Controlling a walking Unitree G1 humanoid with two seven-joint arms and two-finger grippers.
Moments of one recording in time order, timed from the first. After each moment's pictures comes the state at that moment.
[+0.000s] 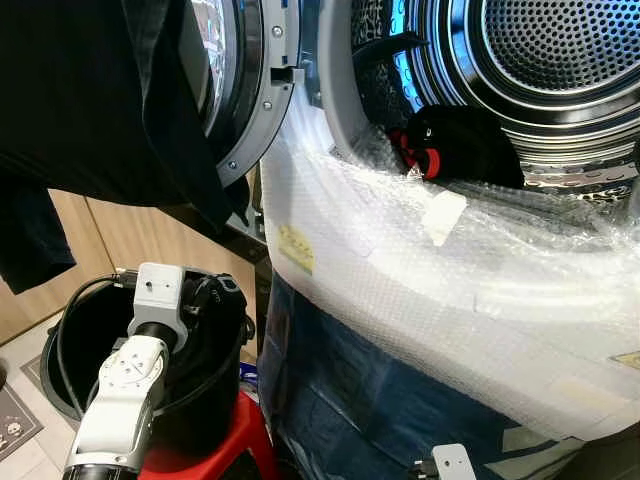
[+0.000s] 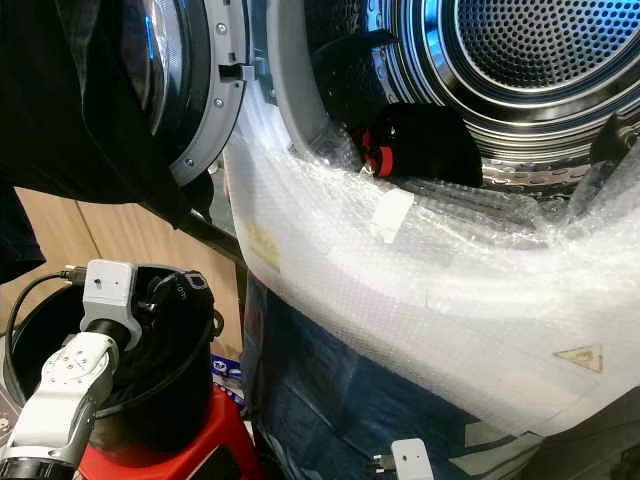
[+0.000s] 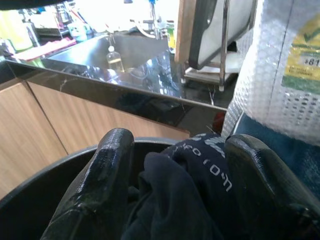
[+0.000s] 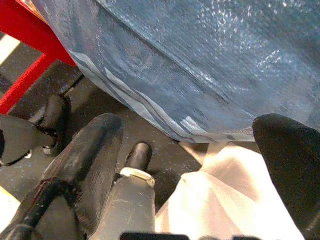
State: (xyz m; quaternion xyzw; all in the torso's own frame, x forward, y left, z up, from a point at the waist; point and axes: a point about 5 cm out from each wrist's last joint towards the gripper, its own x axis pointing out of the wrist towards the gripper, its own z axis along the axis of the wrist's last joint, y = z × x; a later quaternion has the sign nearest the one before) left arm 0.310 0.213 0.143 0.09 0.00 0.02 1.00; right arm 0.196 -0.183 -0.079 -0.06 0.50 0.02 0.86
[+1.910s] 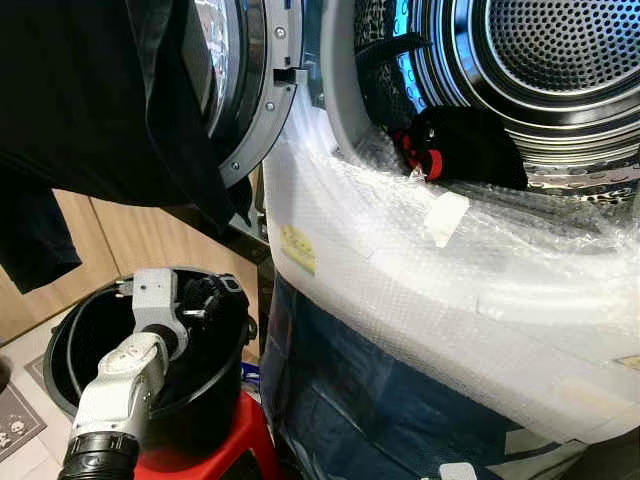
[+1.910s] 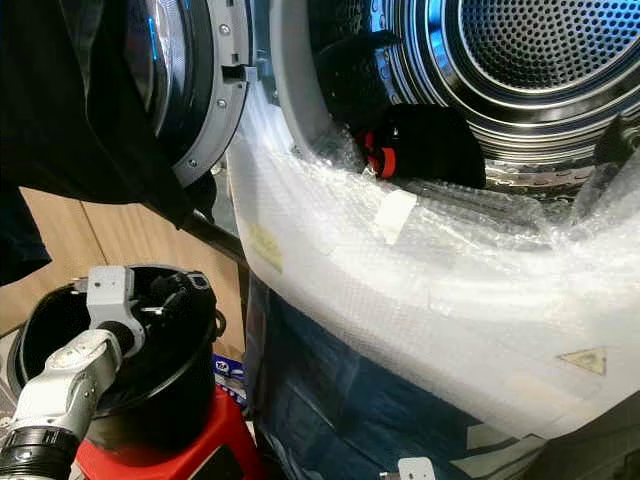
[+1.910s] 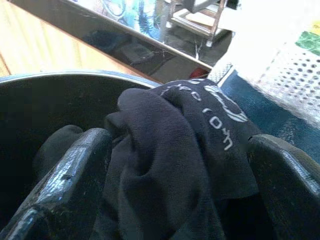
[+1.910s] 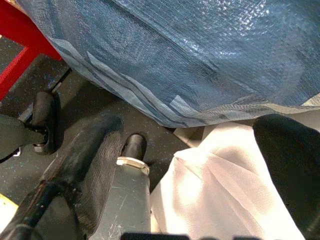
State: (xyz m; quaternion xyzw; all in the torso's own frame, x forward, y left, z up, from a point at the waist) left arm 0.328 0.222 0.116 -0.04 0.12 -0.02 0.99; right arm 0.181 -0.187 -0.087 -0.05 0.51 -0.01 0.86
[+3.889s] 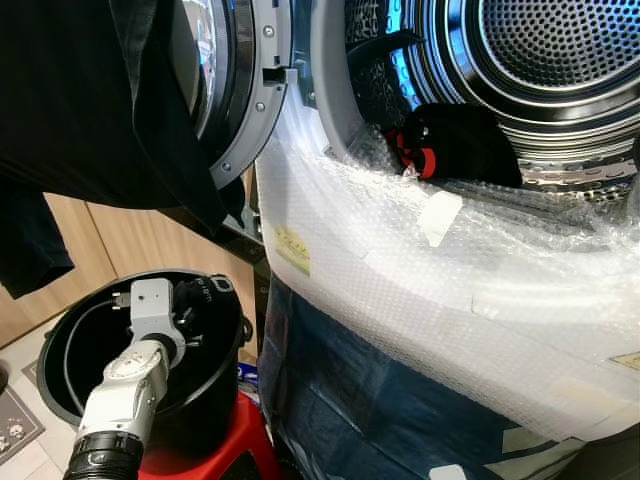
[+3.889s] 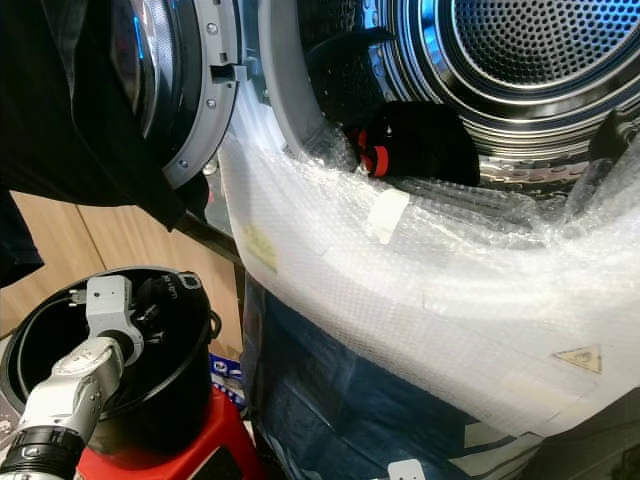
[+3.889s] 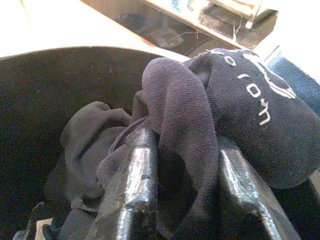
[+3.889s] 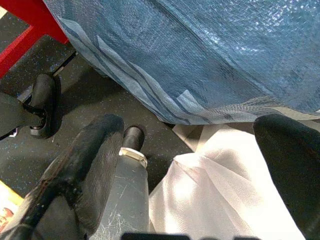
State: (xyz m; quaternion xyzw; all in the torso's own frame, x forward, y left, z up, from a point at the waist) left arm 0.327 0.231 0.100 -0.04 0.15 0.06 0.99; right arm 0.177 -0.182 -0.089 -0.09 0.51 0.03 0.85
